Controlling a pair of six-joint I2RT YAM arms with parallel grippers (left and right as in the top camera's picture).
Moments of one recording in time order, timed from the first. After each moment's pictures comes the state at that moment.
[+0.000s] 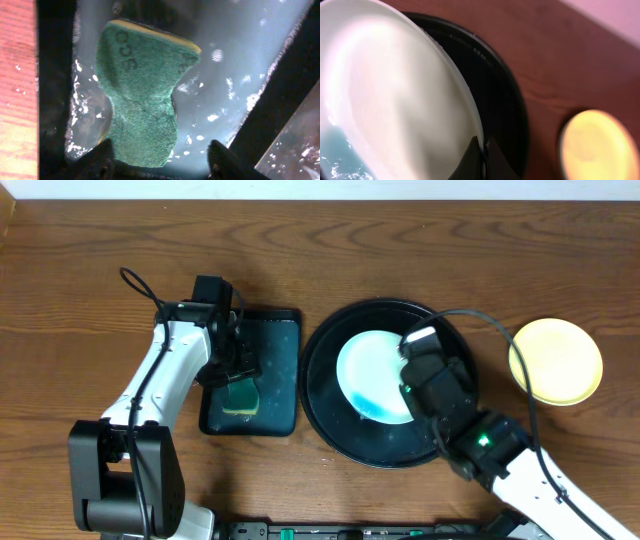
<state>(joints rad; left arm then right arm) -0.09 1.67 1.16 -1.00 0.13 -0.34 0.70 1.11 0.79 -0.53 0.52 0.06</state>
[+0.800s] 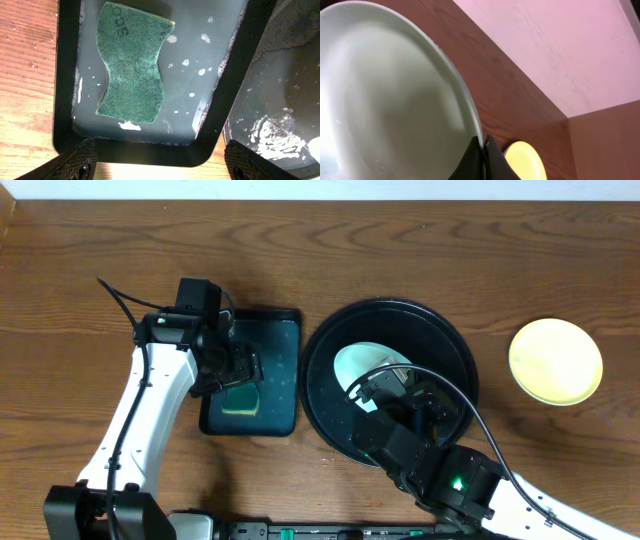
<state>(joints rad) -0.09 1.48 1.16 -1.10 0.17 -0.31 1.06 1.10 0.79 -0.53 1.01 -0.06</state>
